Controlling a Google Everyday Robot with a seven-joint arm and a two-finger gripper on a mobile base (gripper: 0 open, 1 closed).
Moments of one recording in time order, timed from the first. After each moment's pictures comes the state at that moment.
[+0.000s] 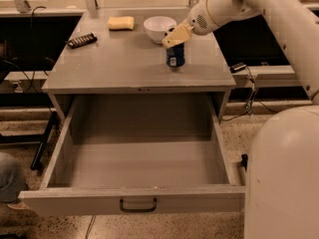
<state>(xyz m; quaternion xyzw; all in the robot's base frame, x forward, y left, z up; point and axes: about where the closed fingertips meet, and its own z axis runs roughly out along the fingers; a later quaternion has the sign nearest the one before) 0.757 -0.068 0.924 -0.45 0.78 0.19 0.39</state>
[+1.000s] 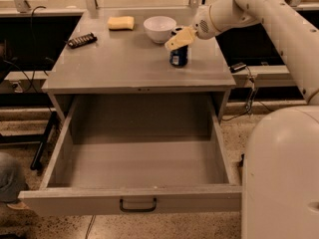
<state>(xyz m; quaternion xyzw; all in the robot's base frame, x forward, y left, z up) 0.786 -0.087 0.903 -0.40 0.80 0.19 0.40</state>
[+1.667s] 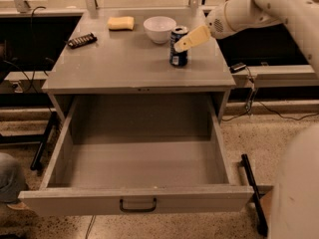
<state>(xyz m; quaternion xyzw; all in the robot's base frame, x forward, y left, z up) 0.765 -0.115 0.922 -0.39 0.80 0.17 0.42</state>
